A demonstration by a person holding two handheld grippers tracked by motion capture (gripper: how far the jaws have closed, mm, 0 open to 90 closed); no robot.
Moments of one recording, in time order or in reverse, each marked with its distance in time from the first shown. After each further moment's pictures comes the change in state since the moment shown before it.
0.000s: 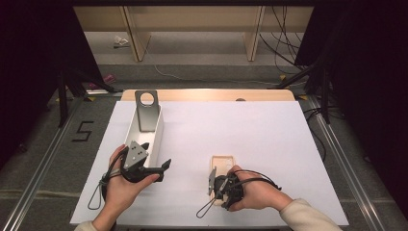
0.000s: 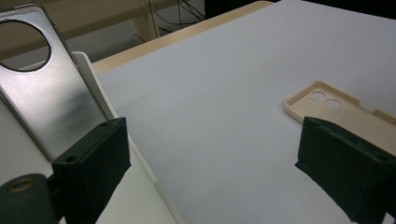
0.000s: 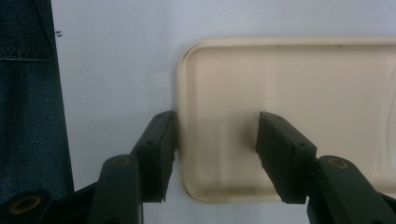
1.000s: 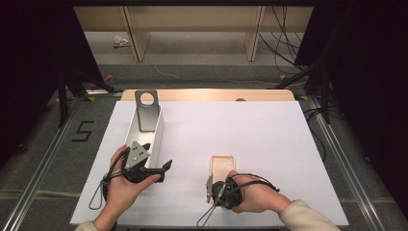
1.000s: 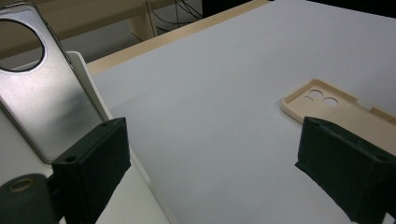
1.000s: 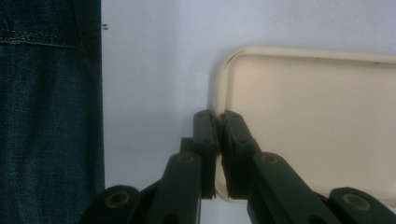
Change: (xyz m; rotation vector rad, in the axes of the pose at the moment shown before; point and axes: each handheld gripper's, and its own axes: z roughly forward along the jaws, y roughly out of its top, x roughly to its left) left arm -0.001 -0.001 0.002 0.005 -0.008 0.007; right arm 0.014 0.005 -0.003 0.028 0.030 -0.074
